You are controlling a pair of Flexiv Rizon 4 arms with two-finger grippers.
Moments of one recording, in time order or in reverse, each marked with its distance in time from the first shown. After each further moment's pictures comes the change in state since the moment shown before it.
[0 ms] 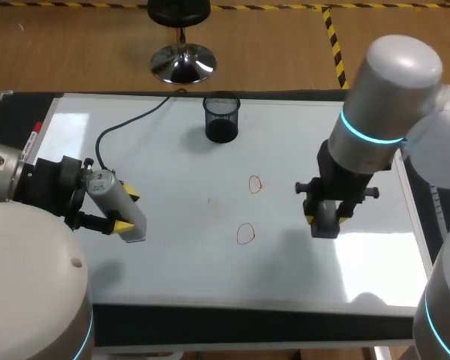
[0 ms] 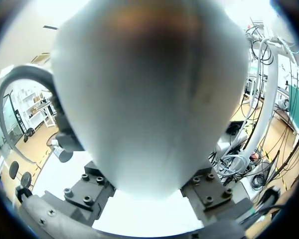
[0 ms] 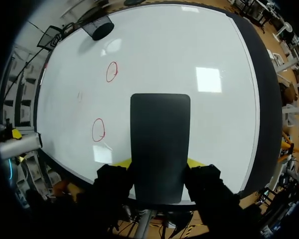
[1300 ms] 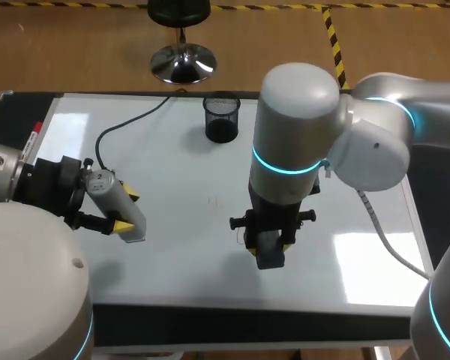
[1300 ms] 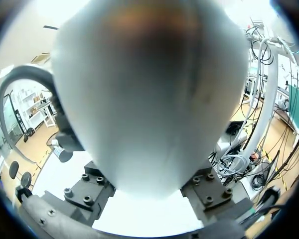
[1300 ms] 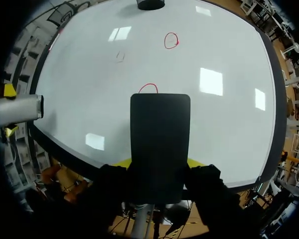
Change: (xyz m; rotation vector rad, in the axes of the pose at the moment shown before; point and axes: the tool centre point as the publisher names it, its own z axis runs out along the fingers) left arm 0.000 0.000 0.000 0.000 0.000 0.000; right arm 0.105 -0.055 0.021 0.035 -0.067 -0.127
